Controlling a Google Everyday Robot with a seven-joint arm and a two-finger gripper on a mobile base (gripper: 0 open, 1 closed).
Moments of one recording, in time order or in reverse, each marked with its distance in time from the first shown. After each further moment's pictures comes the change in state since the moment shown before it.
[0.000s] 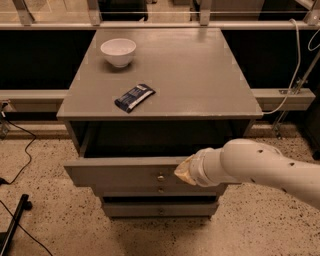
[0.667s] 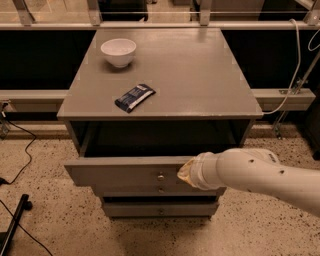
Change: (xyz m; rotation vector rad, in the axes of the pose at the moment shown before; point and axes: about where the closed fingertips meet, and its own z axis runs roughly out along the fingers) arm 0.017 -0.008 0.009 0.063 0.040 -0.084
